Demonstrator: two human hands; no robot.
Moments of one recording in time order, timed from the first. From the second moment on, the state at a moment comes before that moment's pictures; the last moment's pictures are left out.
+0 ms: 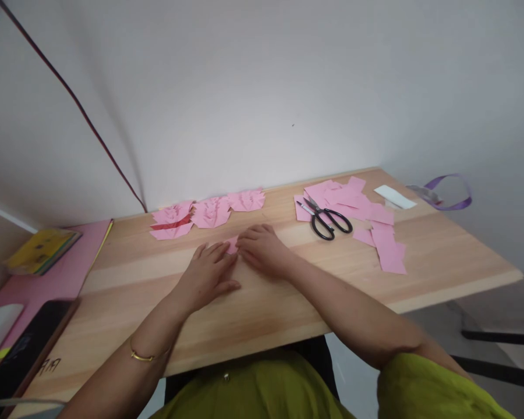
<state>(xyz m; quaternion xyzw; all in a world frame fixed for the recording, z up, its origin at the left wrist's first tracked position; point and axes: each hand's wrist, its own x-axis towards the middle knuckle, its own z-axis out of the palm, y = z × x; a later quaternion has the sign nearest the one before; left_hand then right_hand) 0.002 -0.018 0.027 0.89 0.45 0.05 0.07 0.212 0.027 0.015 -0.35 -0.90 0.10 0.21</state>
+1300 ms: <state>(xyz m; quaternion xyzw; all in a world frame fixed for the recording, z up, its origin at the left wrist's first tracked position) -0.005 0.008 0.001 0.85 0.47 0.23 0.07 0.197 0.054 0.014 -0.51 -0.83 0.17 0.16</state>
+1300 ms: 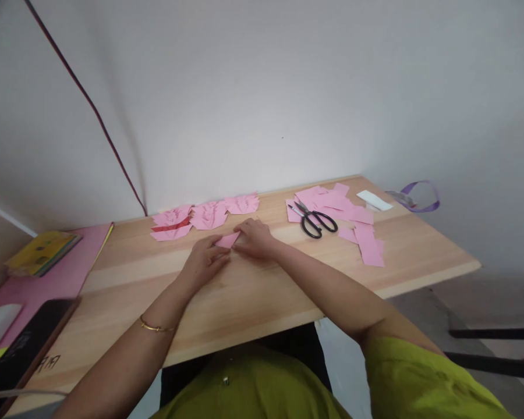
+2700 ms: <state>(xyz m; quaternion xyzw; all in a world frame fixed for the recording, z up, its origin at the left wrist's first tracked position) -0.003 0.016 0.016 0.75 0.59 0.24 0.19 0.189 0.065 0.008 -0.38 -0.86 0.24 0.24</state>
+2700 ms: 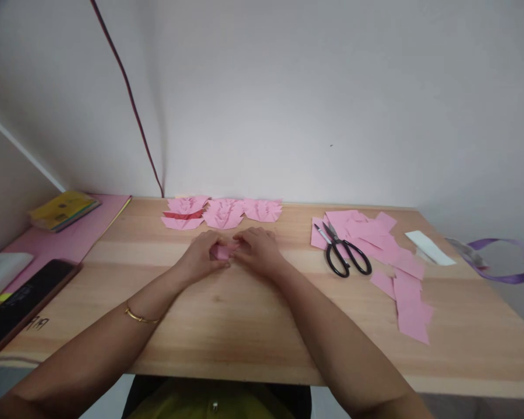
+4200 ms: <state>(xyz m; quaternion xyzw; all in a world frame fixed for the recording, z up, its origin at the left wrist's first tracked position) -0.009 0.021 0.008 0.48 0.53 0.51 0.48 0.187 0.066 0.008 -0.36 -0.77 0.42 0.32</state>
